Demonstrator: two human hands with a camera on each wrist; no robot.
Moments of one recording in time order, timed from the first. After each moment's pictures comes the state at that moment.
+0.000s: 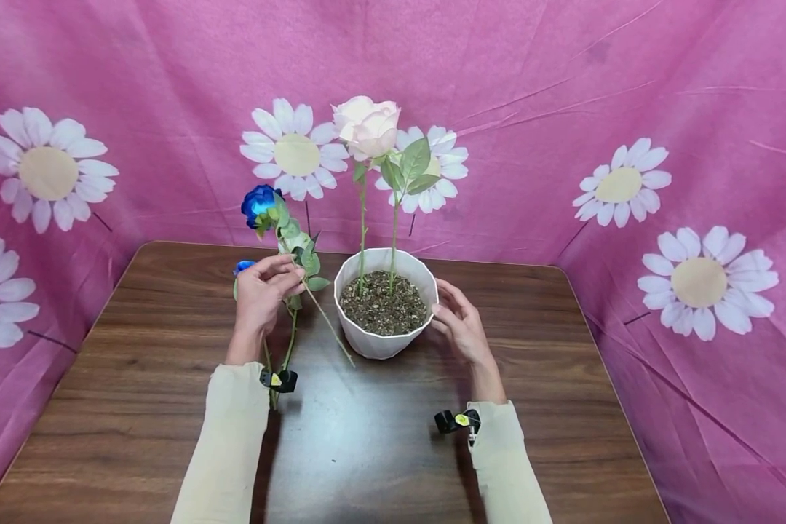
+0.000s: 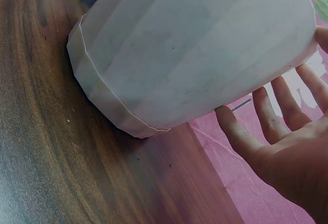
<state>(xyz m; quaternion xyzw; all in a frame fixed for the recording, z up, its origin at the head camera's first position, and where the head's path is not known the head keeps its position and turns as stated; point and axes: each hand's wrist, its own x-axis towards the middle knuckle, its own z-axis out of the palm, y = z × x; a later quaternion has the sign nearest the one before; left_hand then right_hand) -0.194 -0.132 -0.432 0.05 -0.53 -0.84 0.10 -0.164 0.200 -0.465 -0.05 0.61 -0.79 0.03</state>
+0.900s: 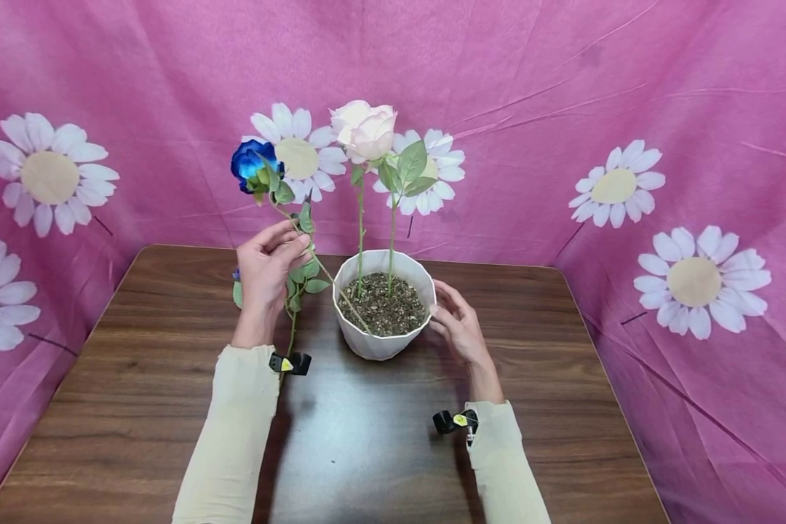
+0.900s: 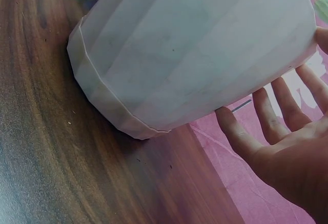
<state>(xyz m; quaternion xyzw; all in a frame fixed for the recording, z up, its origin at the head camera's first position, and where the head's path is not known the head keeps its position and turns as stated) -0.203 -0.106 -0.370 0.04 -0.49 -0.86 0.17 -0.162 0.198 -0.465 -0.04 0.60 -0.80 0.03</state>
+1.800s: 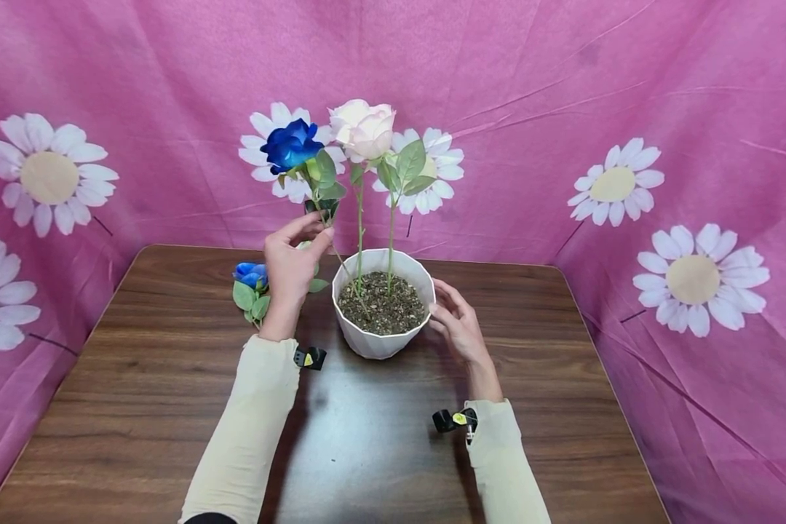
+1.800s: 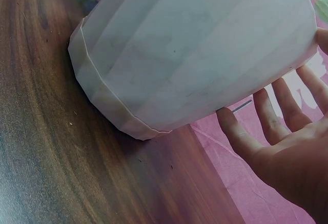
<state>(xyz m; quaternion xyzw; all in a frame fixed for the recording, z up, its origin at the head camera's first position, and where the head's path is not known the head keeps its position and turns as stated) -0.208 -0.076 -0.363 -0.01 -0.65 -0.71 0.26 -0.162 0.198 -0.465 -0.04 0.61 -0.79 0.03</state>
